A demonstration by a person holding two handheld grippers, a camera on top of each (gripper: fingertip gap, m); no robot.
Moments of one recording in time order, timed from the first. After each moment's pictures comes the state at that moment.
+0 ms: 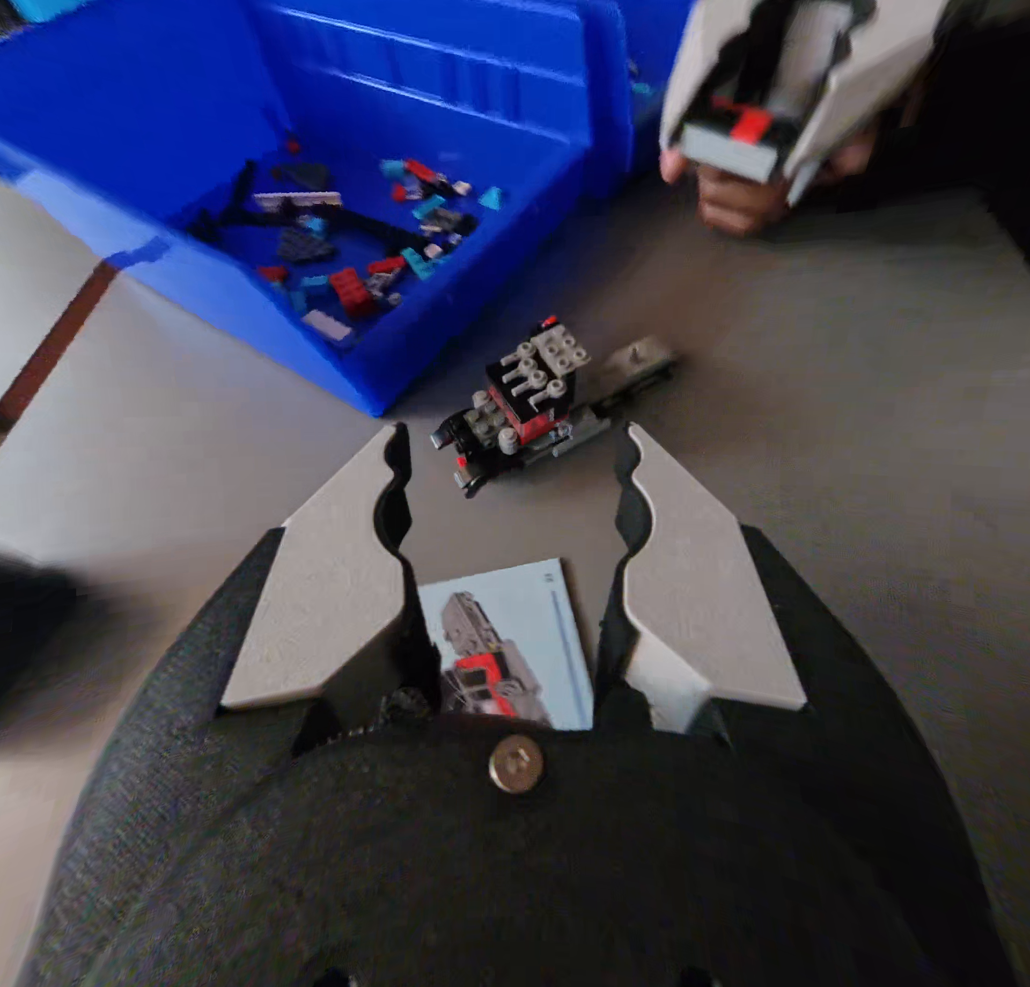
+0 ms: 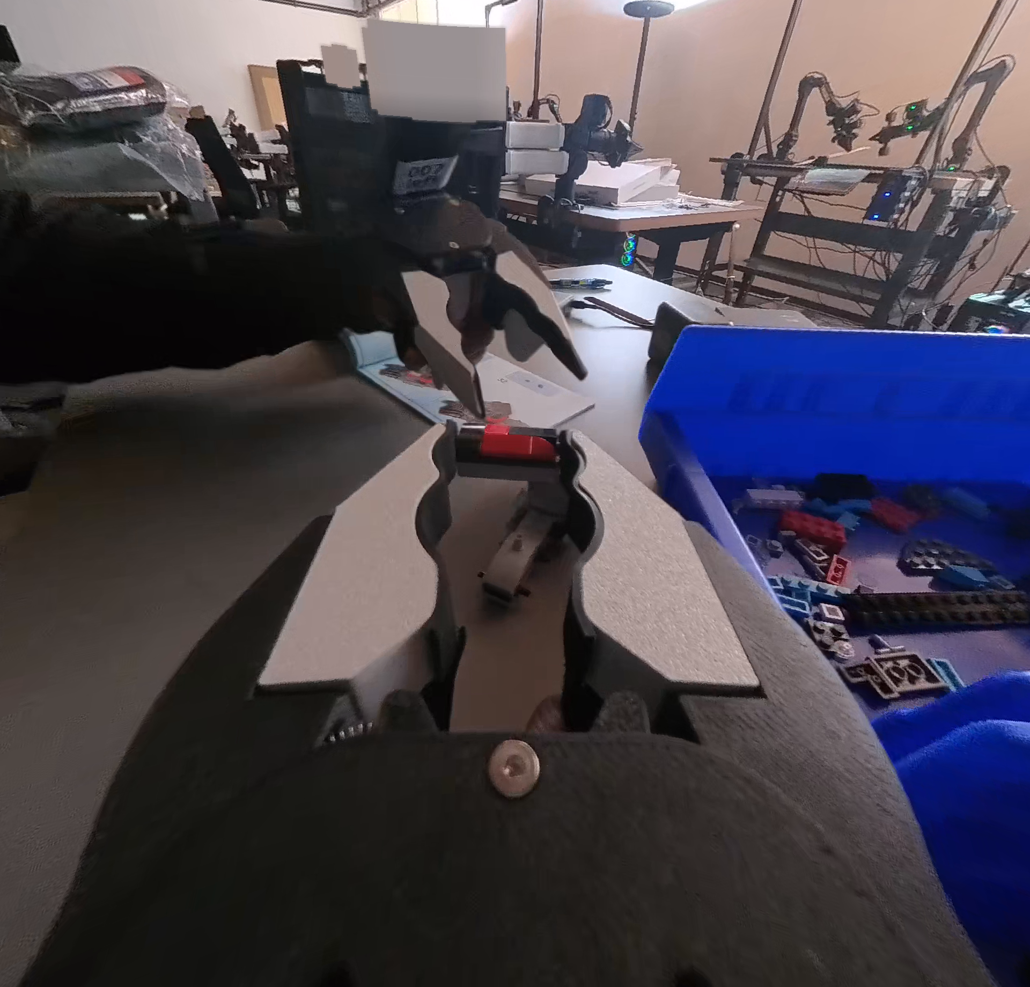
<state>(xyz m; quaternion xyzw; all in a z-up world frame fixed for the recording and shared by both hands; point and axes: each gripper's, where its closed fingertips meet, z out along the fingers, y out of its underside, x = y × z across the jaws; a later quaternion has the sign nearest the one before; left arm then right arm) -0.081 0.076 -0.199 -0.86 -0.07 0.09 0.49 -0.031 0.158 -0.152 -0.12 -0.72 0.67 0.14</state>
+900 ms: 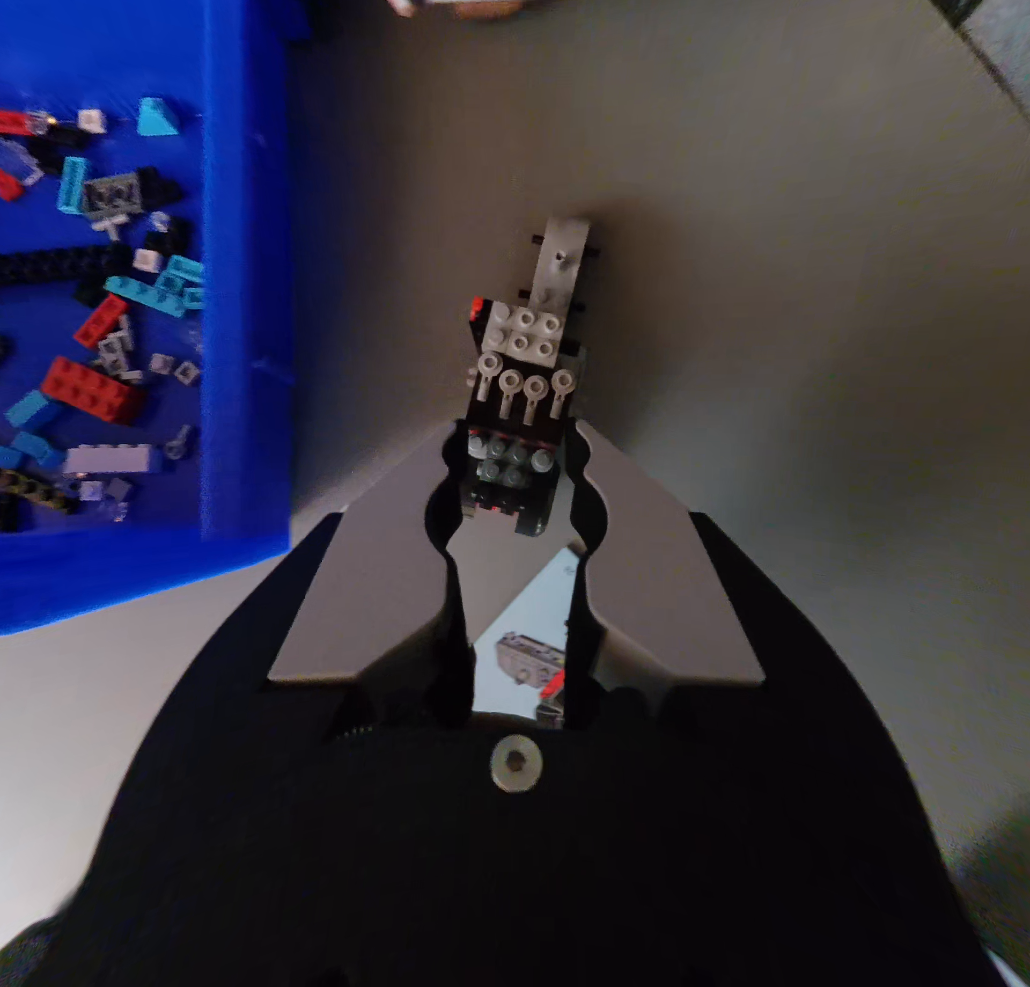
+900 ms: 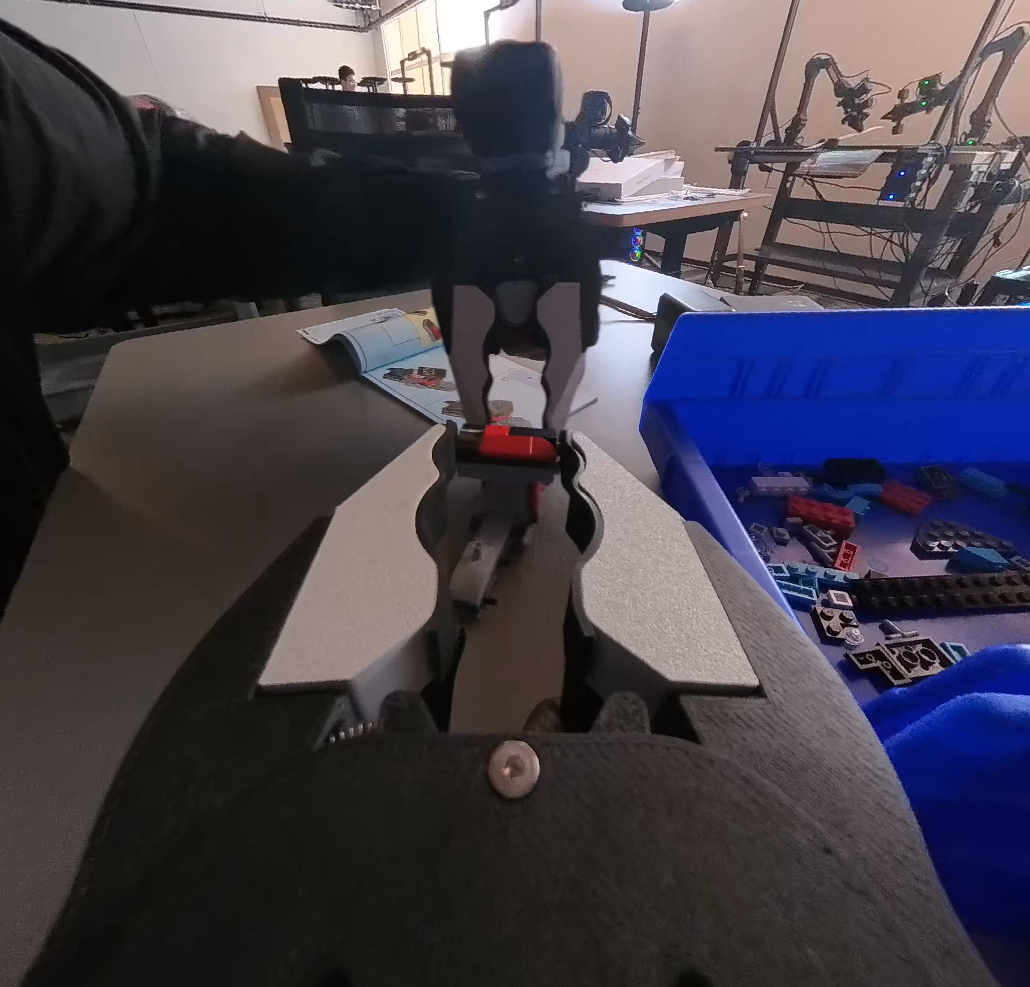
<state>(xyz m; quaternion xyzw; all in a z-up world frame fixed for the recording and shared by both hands) -0.058 0.095 -0.228 -0.93 0.20 -0.05 0.31 -0.035 0.162 -0.154 -0.13 -0.72 0.67 0.12</state>
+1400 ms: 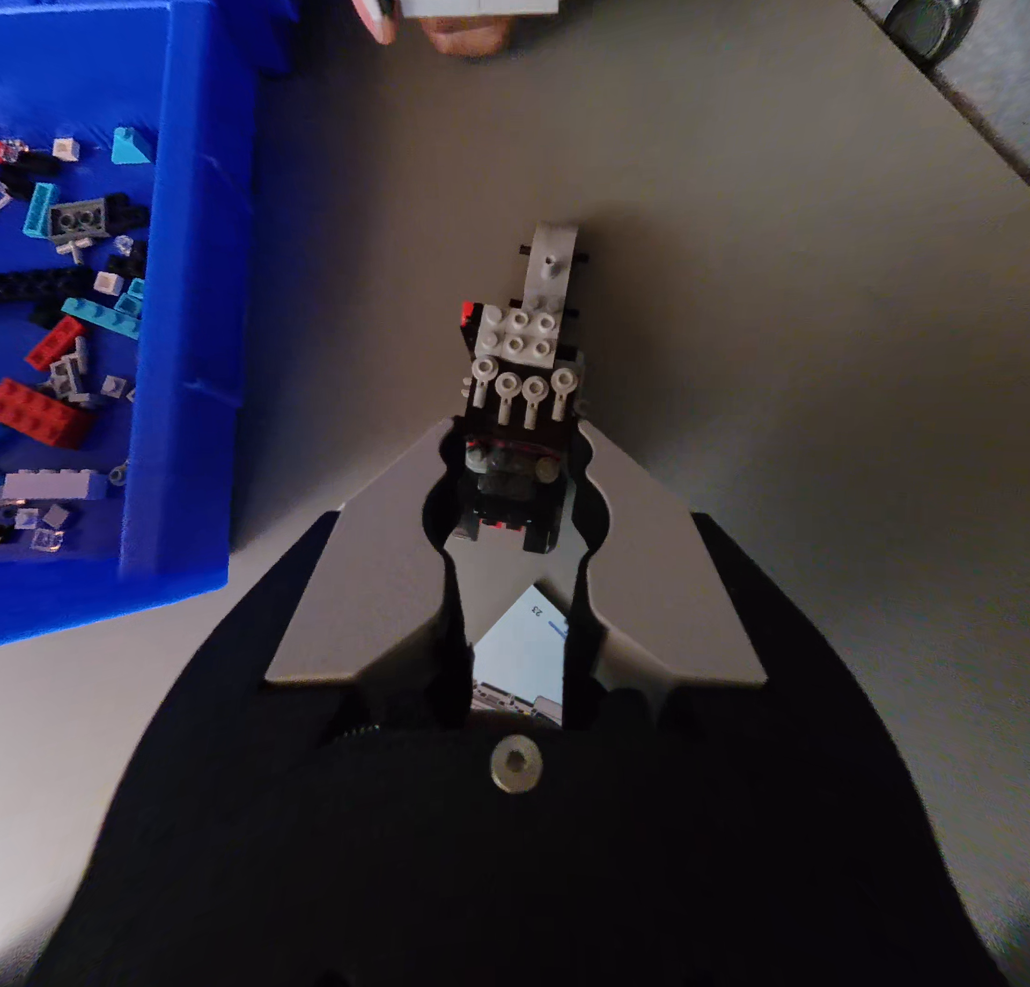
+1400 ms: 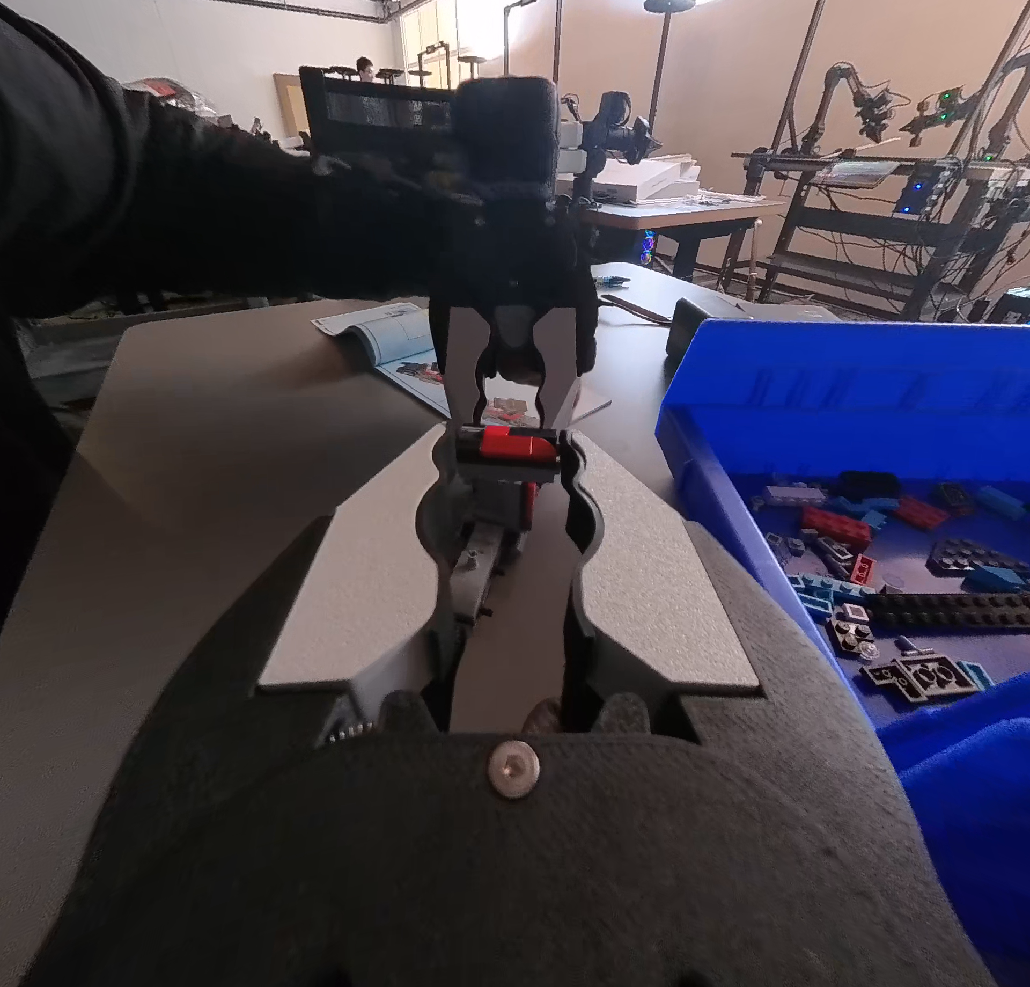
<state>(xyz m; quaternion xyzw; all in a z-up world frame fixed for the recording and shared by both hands) -0.042 0.101 -0.237 -0.92 0.19 -0.06 0.35 -0.026 0.158 -0.155 -0.12 -0.72 0.67 0.12</state>
